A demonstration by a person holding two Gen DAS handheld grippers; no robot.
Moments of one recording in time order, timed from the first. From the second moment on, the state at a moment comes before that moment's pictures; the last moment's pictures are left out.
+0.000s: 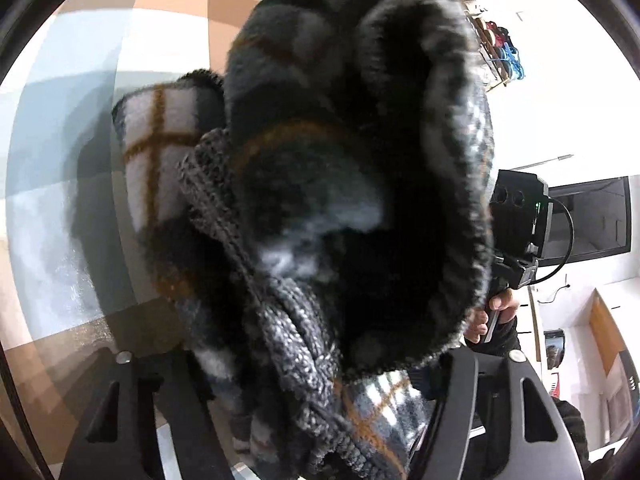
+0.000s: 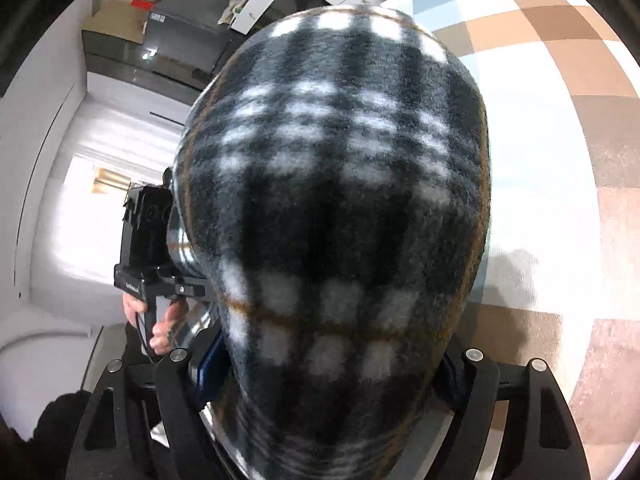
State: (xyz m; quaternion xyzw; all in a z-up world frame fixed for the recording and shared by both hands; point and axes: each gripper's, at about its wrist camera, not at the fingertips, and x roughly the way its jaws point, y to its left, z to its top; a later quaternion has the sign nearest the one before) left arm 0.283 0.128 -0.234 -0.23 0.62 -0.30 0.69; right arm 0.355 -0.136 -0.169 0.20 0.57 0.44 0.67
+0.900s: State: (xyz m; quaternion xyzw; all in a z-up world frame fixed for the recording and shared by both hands) left arm 0.284 0.136 -0.200 -0.22 0.59 -0.30 0.71; right arm 0.314 -0.157 -0.143 0.21 0.54 0.40 0.71
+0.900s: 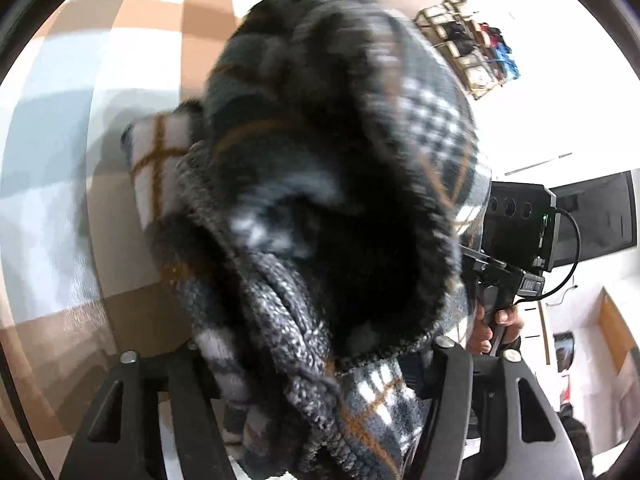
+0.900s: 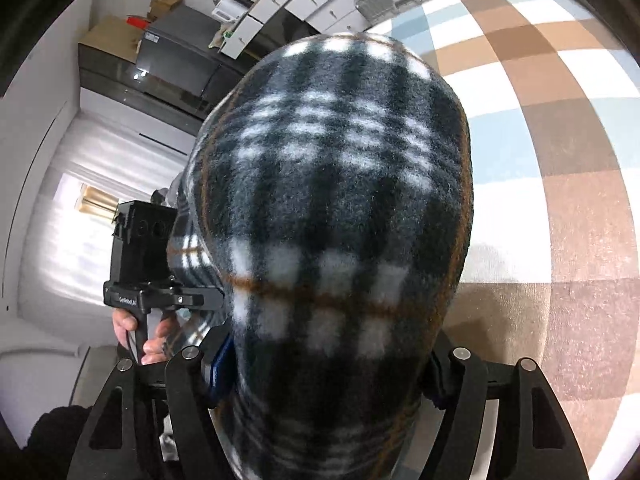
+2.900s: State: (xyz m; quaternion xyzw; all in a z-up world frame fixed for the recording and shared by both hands) left arm 0.226 0.578 -0.040 -0.30 0.48 0.04 0.82; right arm 0.379 0.431 -0.066 0.09 0.54 0.52 0.65
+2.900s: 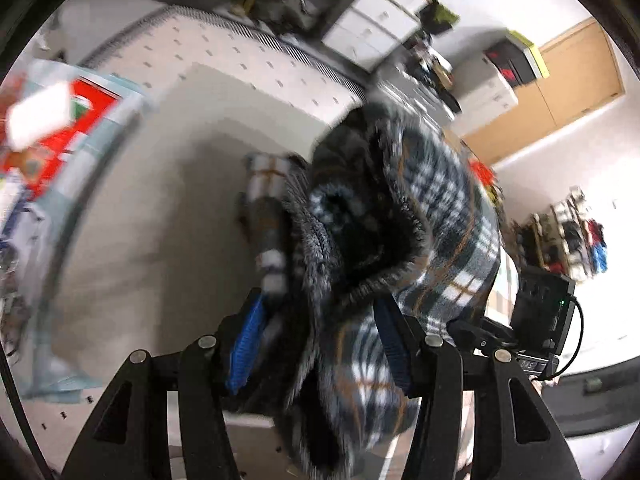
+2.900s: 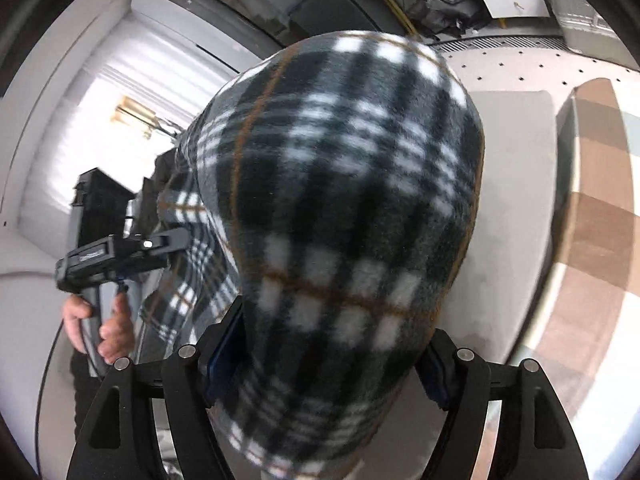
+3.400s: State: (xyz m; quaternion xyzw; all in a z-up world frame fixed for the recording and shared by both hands) left arm 0.193 0.493 -0.058 -0.20 0.41 0.03 0.89; right arm 0.346 0.439 0.057 -0.11 0.35 0.50 0.78
